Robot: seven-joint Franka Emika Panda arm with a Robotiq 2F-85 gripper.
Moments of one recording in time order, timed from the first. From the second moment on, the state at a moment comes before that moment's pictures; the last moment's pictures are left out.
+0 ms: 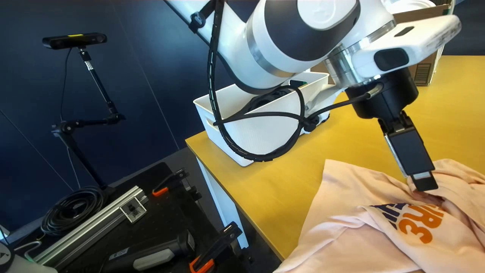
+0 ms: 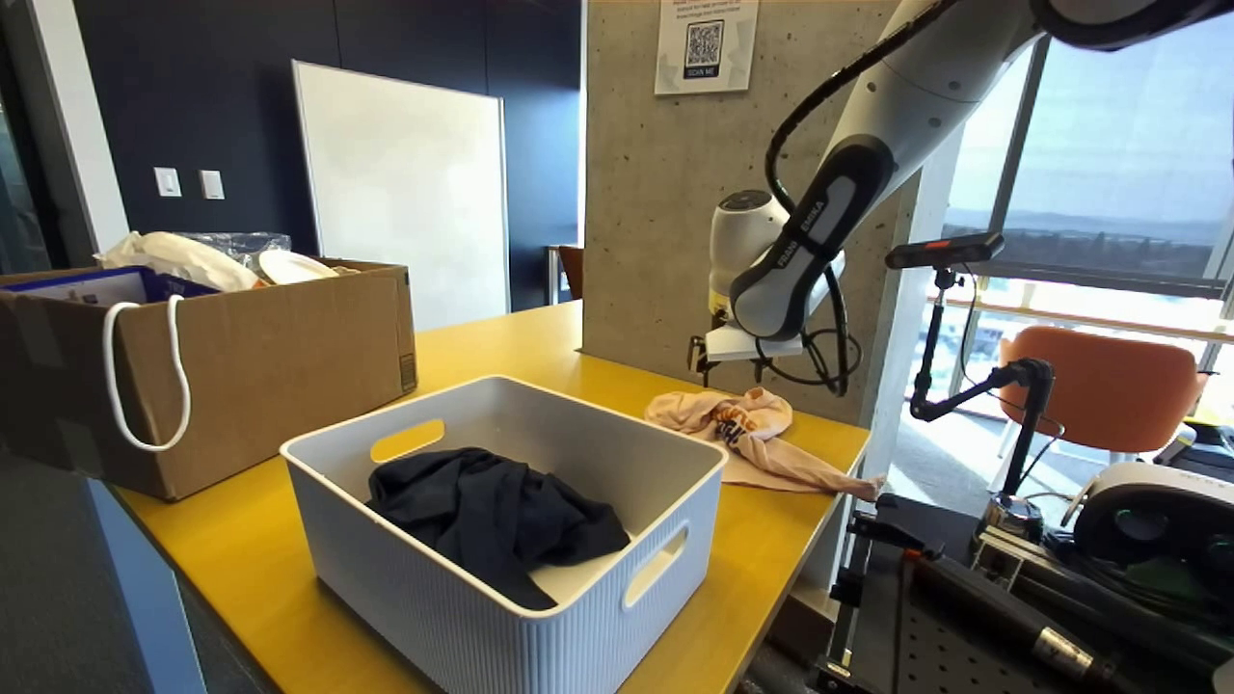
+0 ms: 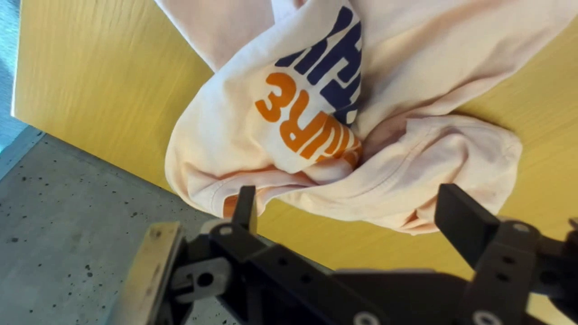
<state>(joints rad) 0.16 0.64 -0.57 -1.98 -0.20 2.79 0.88</state>
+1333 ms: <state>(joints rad) 0.12 0.90 -0.53 -1.80 0.05 2.99 0.93</state>
